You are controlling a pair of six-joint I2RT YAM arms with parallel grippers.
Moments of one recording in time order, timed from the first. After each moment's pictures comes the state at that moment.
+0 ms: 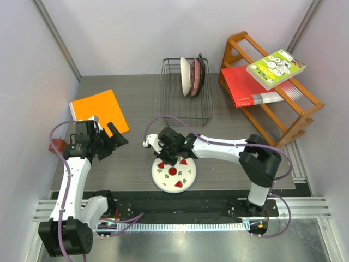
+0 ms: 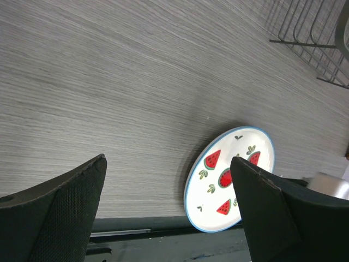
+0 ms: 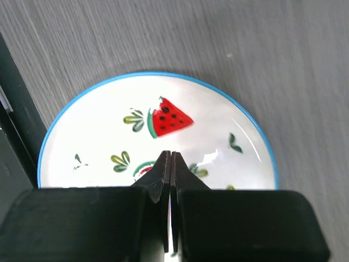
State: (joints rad) left arm 0.08 0.91 0.80 -0.78 0.27 -0.53; right arm 1.03 1.80 1.19 -0.34 -0.18 -0.17
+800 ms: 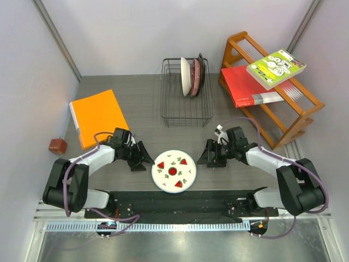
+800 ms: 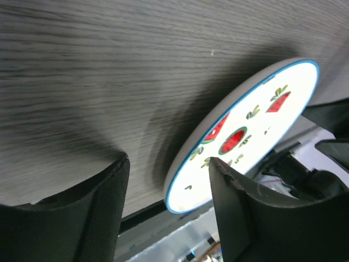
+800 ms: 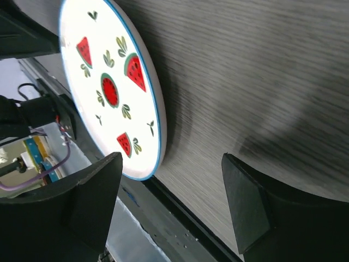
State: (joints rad) left arm -0.25 1.34 0.56 -0.38 0.49 -0.74; right arm 0.33 1.30 0.50 -0.19 -0.65 0.50
